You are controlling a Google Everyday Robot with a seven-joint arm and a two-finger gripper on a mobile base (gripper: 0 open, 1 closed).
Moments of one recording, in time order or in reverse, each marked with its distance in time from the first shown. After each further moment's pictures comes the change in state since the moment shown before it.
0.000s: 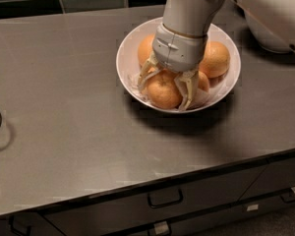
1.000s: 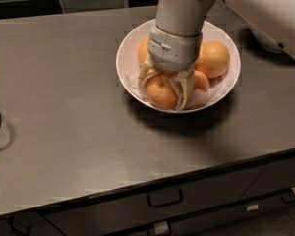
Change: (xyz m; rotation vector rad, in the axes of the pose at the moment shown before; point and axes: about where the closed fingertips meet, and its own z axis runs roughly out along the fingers) arm 0.001 -0.004 0.002 -0.037 0.034 0.016
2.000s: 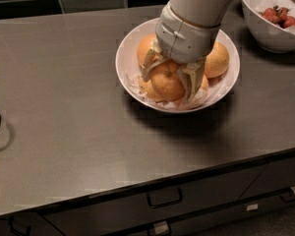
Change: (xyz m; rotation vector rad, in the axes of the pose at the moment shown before) arm -0.015 0.002 -0.044 0.182 0.093 -0.008
